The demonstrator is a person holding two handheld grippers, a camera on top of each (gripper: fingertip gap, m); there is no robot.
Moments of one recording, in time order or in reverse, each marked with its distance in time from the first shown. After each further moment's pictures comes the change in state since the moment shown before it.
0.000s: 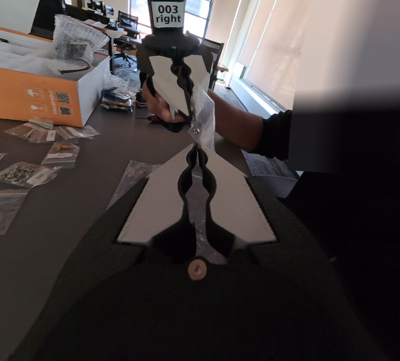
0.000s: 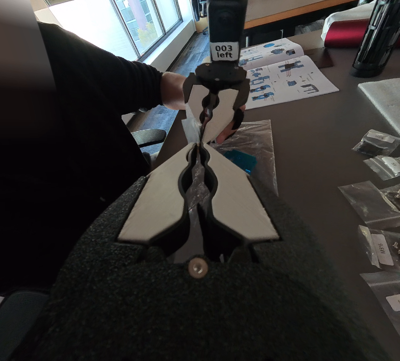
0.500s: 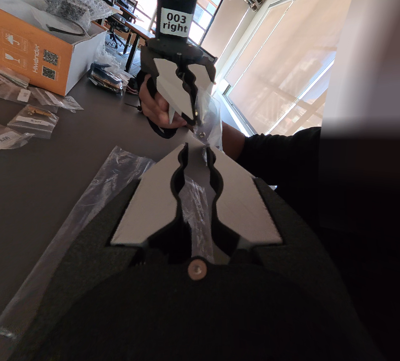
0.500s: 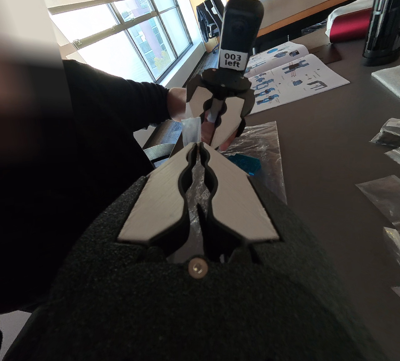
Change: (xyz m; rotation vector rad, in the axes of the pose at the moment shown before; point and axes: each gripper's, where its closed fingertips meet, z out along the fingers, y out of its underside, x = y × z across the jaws) left arm -0.012 -0.002 -0.002 0.031 0.039 -0.291; right arm 0.013 0.001 0.003 0.082 -0.057 0.123
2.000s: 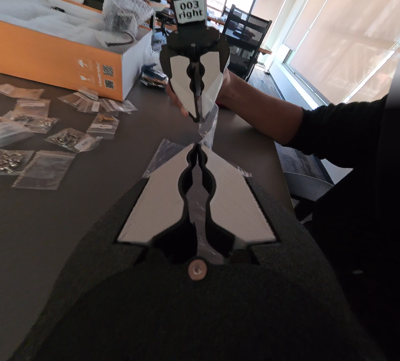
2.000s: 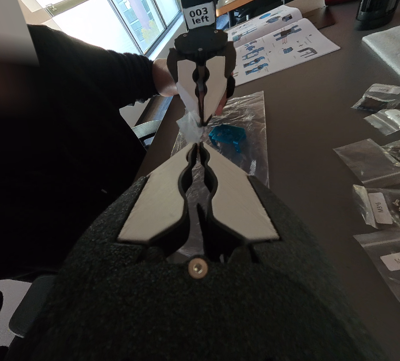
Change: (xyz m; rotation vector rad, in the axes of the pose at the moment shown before) left arm -0.027 0.008 -0.005 -0.092 -0.249 0.250; right arm 0.021 0.028 -0.019 -0.113 0.039 0.000
